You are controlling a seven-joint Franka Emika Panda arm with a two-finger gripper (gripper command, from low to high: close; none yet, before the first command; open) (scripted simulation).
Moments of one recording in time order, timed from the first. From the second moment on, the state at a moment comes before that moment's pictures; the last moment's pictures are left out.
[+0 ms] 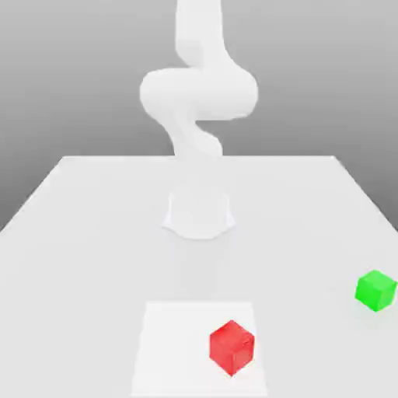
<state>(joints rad) -0.02 -0.71 0.02 -2.33 0.02 2.34 0.88</state>
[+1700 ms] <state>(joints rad) 0.37 0.05 0.43 -2.60 -0.03 2.64 1.87</state>
